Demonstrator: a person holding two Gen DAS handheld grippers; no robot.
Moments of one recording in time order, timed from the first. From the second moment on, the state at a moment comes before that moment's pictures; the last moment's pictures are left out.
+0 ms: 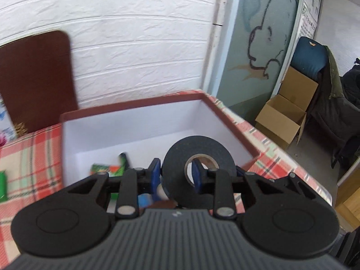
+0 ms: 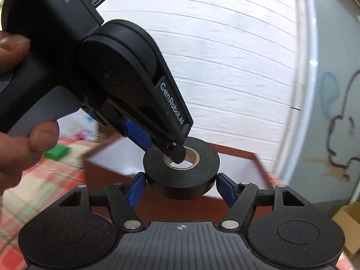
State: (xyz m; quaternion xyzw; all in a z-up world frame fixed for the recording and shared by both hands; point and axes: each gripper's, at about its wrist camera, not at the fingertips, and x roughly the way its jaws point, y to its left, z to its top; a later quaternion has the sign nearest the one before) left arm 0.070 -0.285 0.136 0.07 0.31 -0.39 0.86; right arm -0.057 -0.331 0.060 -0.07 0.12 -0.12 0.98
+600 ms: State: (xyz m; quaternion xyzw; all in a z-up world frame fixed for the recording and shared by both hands) left arm 0.073 -0.340 0.114 0.10 0.29 -0.40 0.86; right arm -0.064 -0.382 0.043 -0.01 0.08 -0.21 0.97
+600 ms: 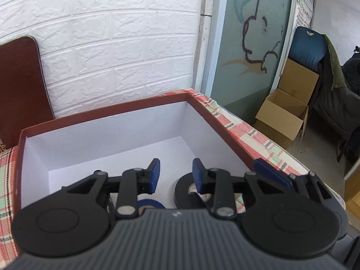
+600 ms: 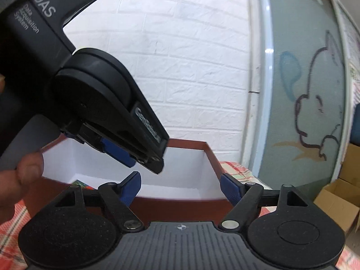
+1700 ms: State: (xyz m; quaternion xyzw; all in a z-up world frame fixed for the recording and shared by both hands) left arm 0.013 -0.189 0.052 0.13 0.36 -0.25 0.89; right arm -0.089 -0.303 -0.004 0.11 0.24 -0.14 0.95
